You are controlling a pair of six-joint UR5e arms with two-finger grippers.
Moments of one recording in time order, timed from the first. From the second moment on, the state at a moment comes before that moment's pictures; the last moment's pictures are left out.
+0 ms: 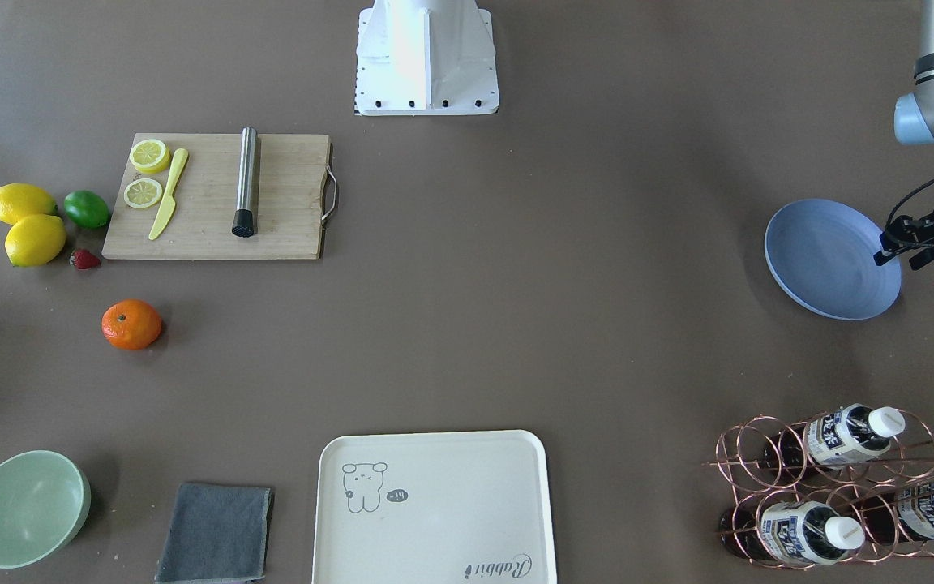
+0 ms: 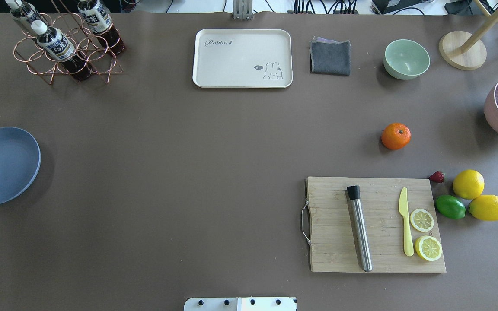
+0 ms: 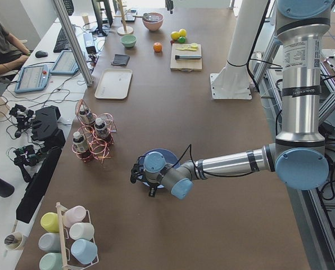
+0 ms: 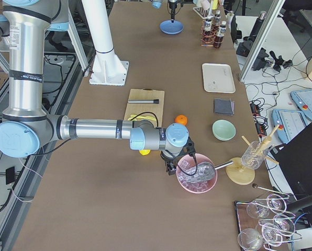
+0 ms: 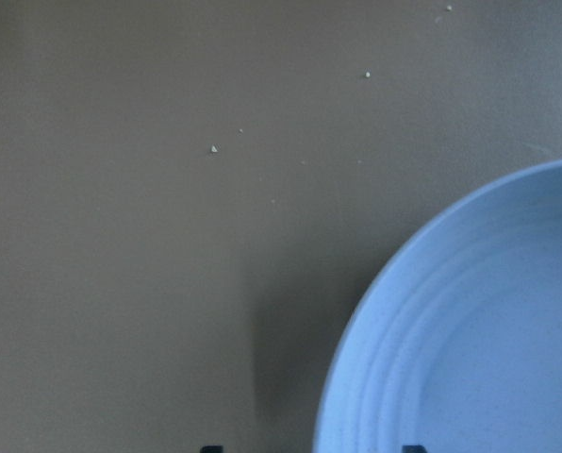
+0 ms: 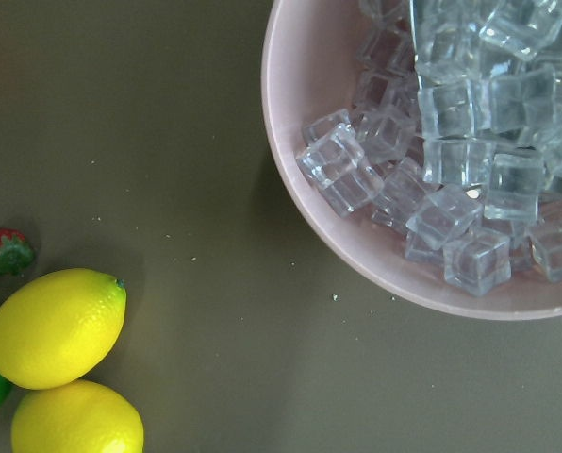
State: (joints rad) left arm -1.19 -1.50 -1.32 -2.41 -2.31 -0.50; right arm 1.45 -1.67 1.66 -1.53 2.45 -0.26
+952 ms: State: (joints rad) left arm -1.18 -1.55 -1.38 -2.36 -2.36 -0.57; right arm 1.42 -1.68 1.65 -1.35 2.43 -0.25
